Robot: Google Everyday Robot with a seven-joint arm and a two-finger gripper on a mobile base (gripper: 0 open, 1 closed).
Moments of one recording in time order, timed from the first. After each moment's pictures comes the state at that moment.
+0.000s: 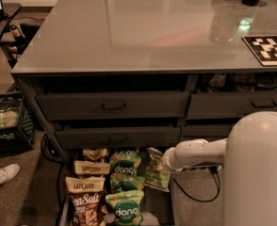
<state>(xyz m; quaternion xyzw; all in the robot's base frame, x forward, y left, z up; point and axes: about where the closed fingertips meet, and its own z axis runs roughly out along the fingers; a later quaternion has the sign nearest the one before) 0.572 -0.114 0.376 -0.56 0.79 0.06 0.22</state>
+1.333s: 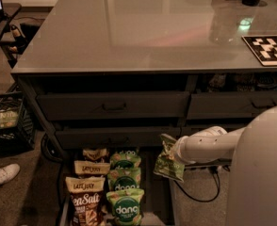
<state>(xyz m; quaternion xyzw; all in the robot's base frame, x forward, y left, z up) 0.562 -0.158 0.492 -0.55 0.80 -0.03 0.24</state>
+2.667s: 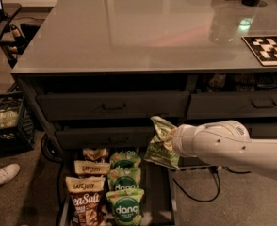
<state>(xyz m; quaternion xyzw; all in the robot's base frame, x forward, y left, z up) 0.543 -0.125 0.616 -0.57 0.75 -0.05 0.33</state>
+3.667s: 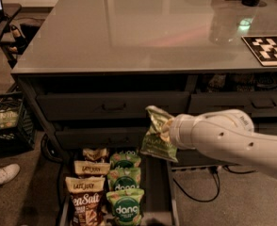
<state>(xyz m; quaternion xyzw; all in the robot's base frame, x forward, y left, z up) 0.543 -0.107 0.671 -0.58 0.73 -0.06 0.35</state>
